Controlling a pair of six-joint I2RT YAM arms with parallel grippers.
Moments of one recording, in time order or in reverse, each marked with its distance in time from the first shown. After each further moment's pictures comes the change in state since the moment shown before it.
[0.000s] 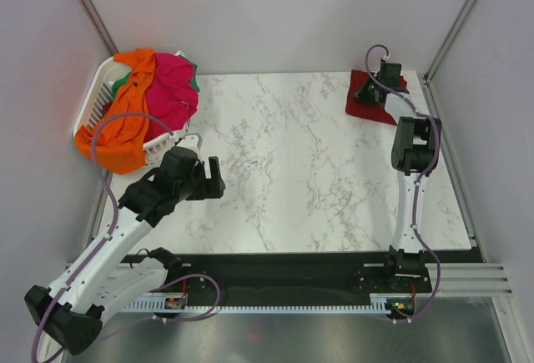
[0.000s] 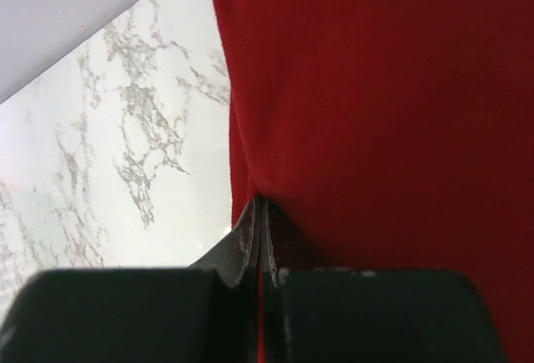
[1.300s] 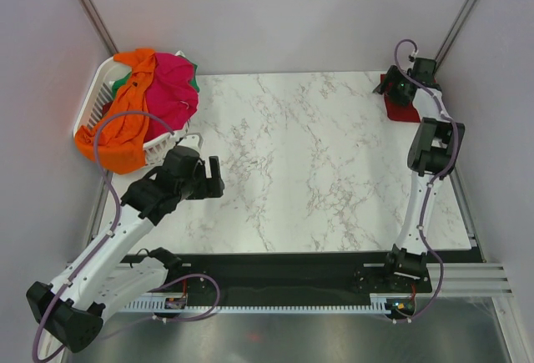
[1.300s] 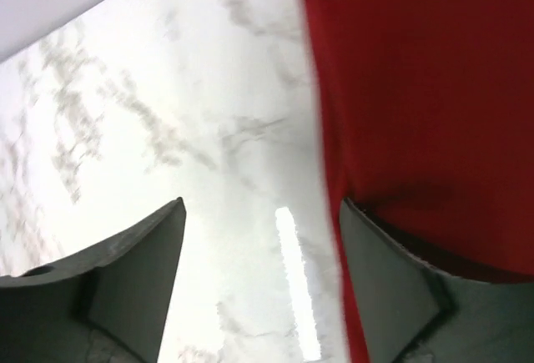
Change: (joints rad) left arm 0.000 0.021 0.000 0.000 -0.025 0.000; right arm -0.168 -0.006 0.103 -0.169 -0.077 -0.185
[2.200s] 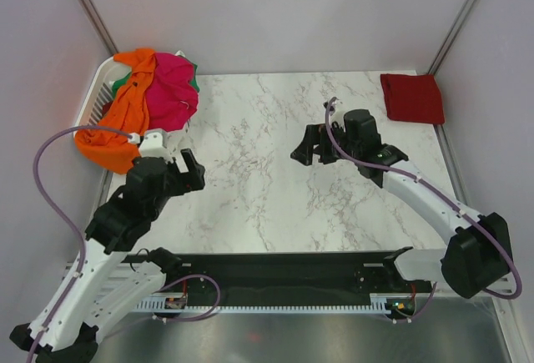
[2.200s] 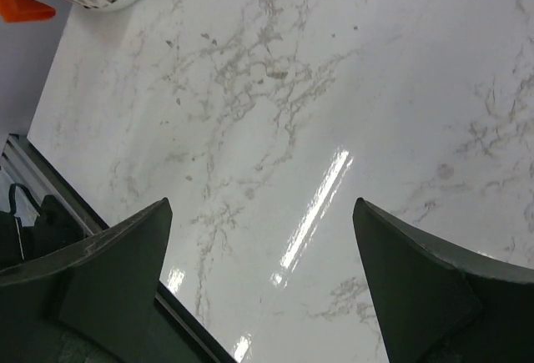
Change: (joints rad) left arm 0.000 -0.211 0.054 -0.005 -0.169 0.002; right arm 0.700 -1.217 -1.175 0.191 -0.035 0.080
